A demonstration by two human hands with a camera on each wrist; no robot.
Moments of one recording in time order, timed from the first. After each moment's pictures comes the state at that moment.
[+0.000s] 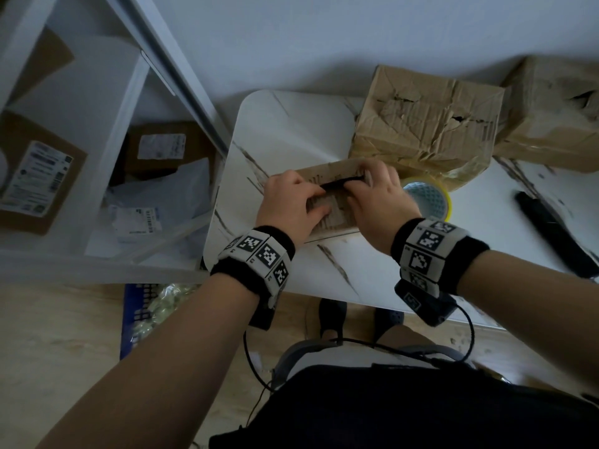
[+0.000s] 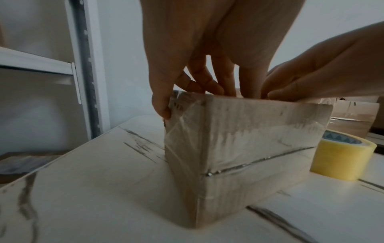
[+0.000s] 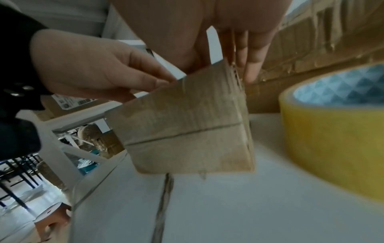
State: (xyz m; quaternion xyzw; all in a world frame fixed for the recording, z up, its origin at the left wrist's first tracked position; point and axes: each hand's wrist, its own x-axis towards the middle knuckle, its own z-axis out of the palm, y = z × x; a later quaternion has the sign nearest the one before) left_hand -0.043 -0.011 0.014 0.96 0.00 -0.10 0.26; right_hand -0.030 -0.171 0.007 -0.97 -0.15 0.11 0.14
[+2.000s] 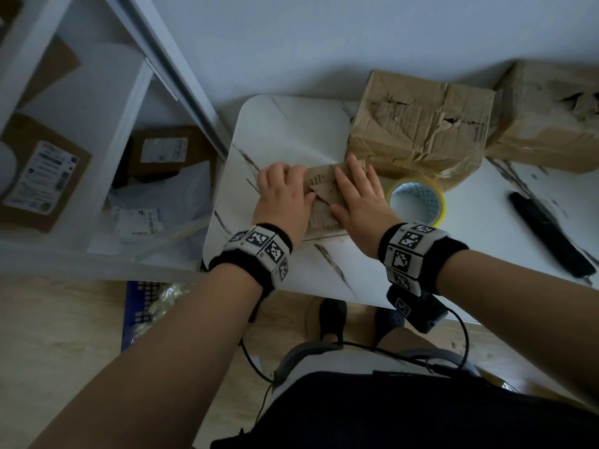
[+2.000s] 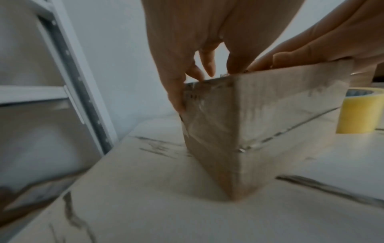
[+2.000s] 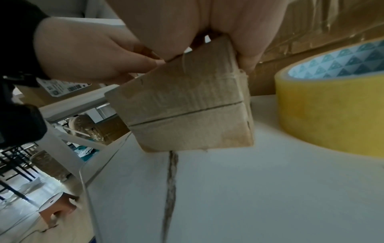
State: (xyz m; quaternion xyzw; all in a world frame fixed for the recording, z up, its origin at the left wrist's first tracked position) left_hand -0.044 -0.015 0.005 0.99 0.01 -0.05 0.16; right_hand -0.037 -0.167 -0.006 -0.94 -0.15 0.19 0.22
